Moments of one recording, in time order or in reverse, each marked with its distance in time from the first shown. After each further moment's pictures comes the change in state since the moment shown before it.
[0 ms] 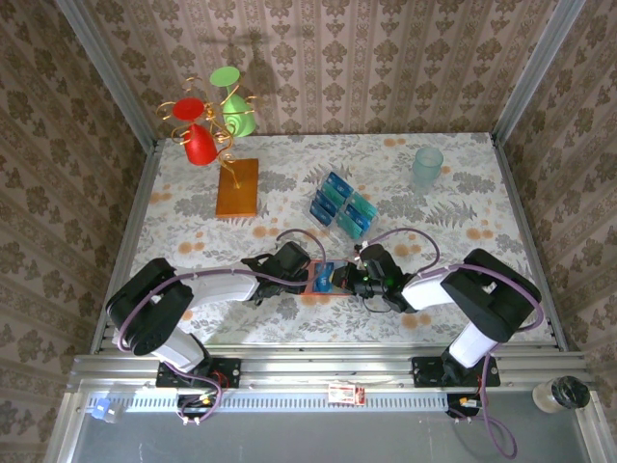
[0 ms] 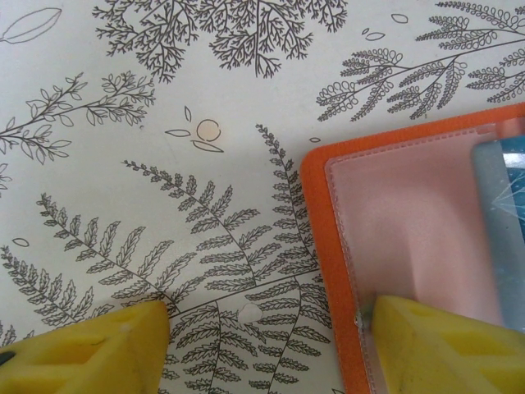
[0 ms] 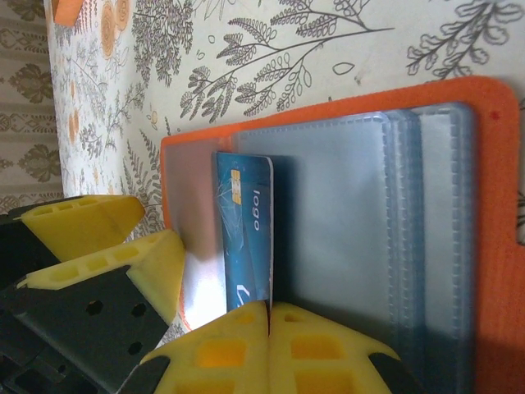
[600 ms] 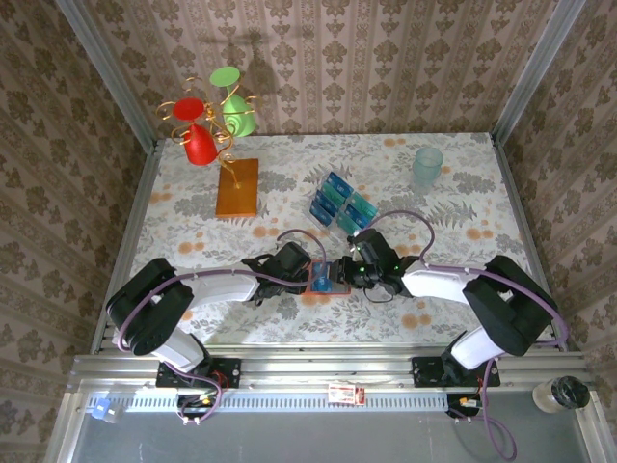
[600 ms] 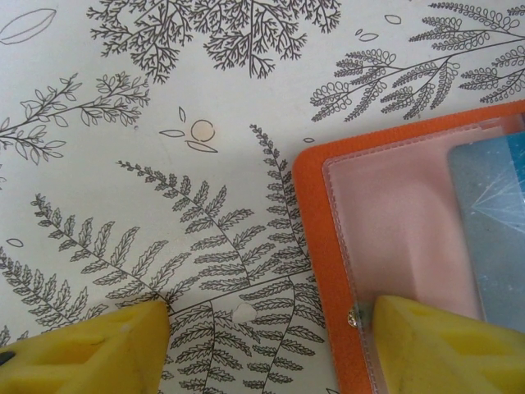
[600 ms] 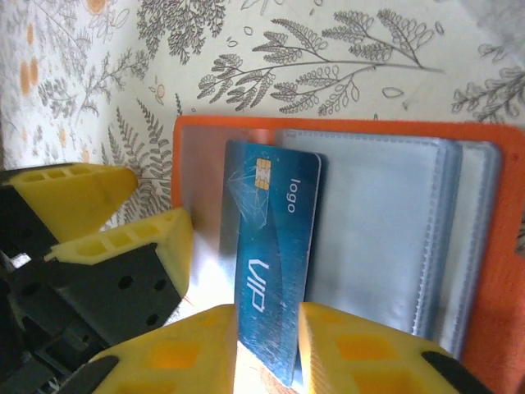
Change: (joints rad) left arm -0.005 0.000 0.000 0.004 0.000 -0.006; right arm -0.016 -0.110 0.195 -0.475 -0.009 -0.233
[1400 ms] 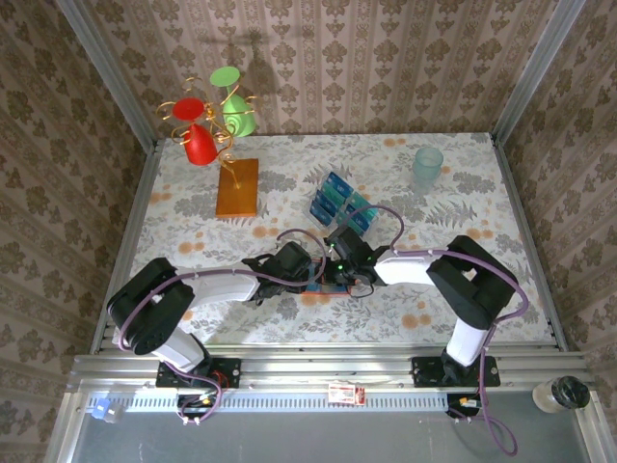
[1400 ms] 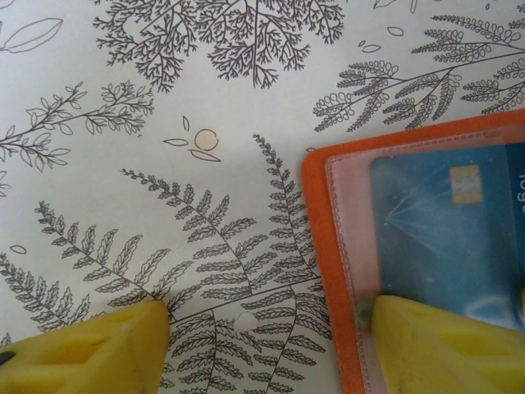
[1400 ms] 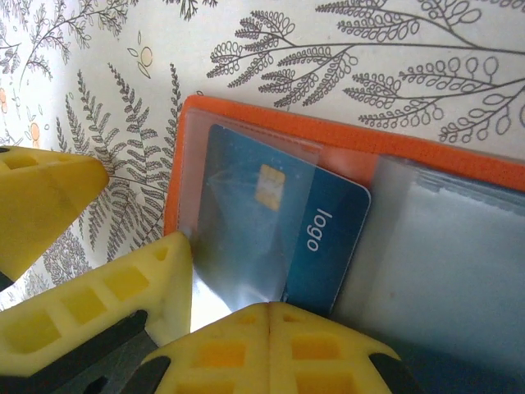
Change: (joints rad) left arm 0.000 0.003 0.000 0.013 -0.011 -0.002; right arm 0.076 0.234 0.190 -0.053 0.000 -0.048
